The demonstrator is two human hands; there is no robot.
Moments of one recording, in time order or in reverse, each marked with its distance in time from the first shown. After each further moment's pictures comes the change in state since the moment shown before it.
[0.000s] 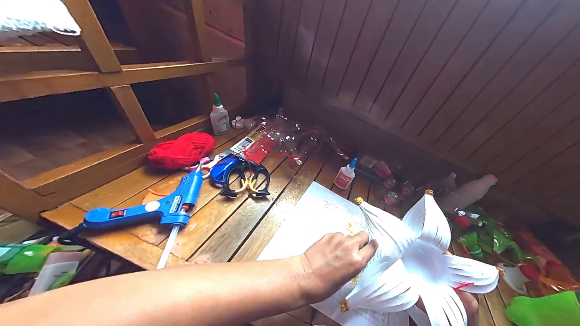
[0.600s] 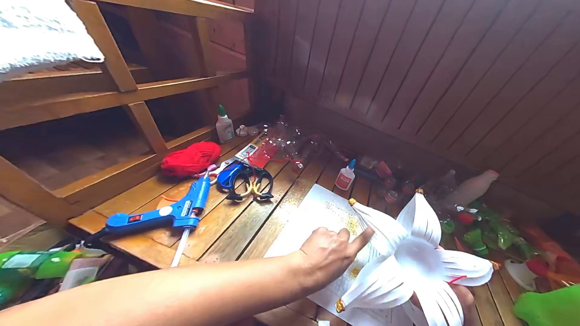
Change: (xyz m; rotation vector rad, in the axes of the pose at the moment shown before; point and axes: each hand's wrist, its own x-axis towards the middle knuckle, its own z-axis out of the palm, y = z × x) left_hand 0.012 0.012 -0.030 0.143 -0.607 -0.328; right_hand 0.002 -0.005 0.008 -0.205 0.026 0.010
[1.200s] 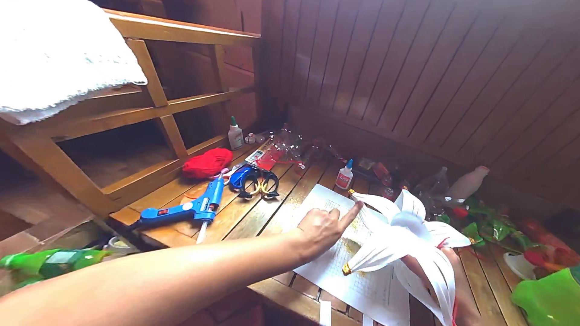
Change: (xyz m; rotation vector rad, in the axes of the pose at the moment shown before) left_hand 0.004 -0.008 -0.008 0.087 -0.055 -0.137; right_hand 0.023 -0.014 -0.002 -0.294 -0.027 0.199
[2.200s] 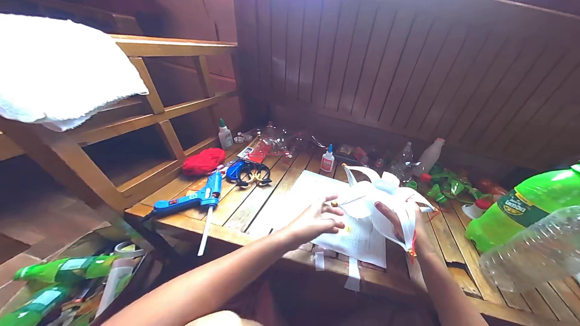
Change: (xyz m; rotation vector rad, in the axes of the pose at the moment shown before) left_hand -0.050 0.031 0.015 -1.454 0.101 -0.056; right_hand -0.003 -0.017 0.000 0.297 0.012 0.325
